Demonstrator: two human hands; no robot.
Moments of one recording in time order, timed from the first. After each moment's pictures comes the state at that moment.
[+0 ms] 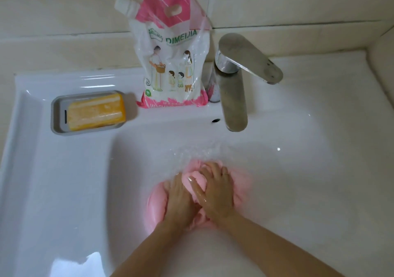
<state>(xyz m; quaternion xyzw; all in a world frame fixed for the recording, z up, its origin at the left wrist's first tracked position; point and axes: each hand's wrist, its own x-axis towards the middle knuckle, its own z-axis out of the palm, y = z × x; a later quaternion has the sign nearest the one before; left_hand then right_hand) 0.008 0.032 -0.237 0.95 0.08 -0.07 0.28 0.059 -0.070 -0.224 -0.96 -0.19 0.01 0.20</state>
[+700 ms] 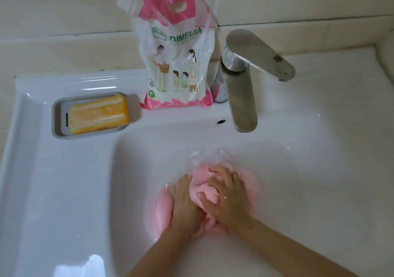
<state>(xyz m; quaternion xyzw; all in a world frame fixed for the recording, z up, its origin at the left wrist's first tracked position) 0.009 0.026 -0.227 0.93 0.17 -0.04 0.31 0.060 -0.092 -0.215 -0.93 -0.27 0.01 0.26</state>
